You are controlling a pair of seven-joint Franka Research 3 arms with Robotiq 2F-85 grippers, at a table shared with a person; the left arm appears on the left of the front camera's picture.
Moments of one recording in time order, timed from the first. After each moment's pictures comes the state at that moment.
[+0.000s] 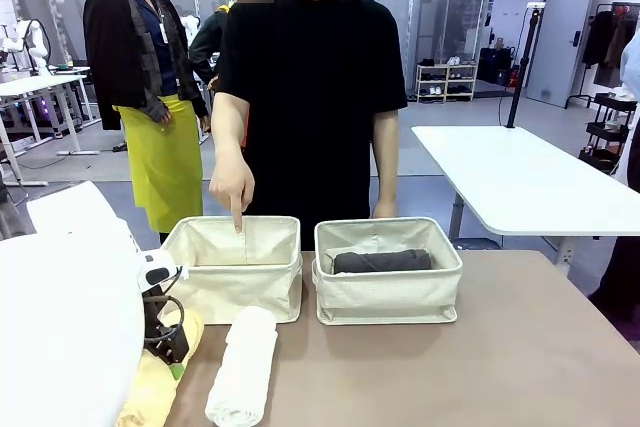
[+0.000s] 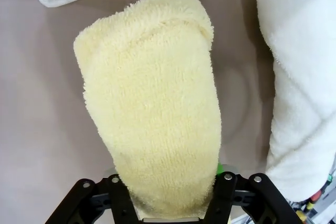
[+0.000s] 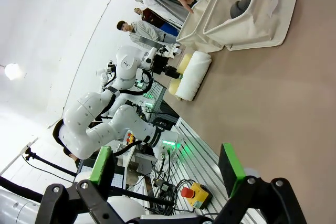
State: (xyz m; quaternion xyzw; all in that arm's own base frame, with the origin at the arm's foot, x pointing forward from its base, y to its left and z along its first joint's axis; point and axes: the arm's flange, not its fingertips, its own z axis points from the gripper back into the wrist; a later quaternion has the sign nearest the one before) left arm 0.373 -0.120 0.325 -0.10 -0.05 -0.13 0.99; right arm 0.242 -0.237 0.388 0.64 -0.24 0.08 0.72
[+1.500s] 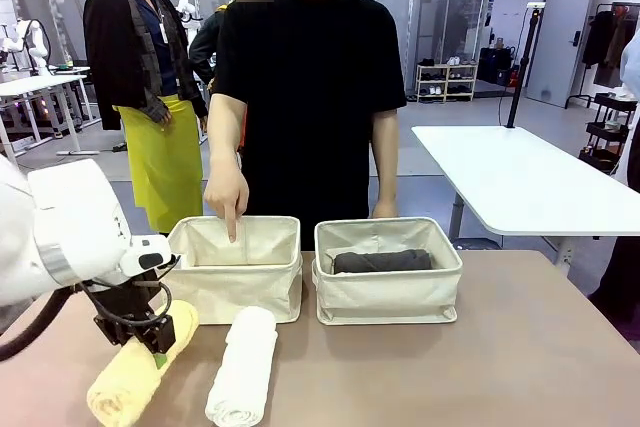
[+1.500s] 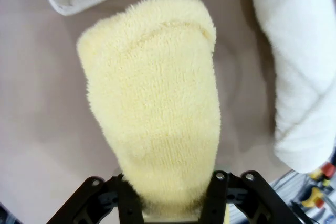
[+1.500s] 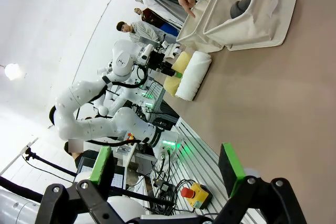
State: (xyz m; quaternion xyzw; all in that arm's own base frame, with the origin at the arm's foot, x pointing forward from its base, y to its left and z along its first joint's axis) left arm 0.387 -0.110 0.353 -0.07 -0.02 -0.18 0.98; right arm 0.242 -0.237 0.388 0.64 -0.24 0.08 0.72
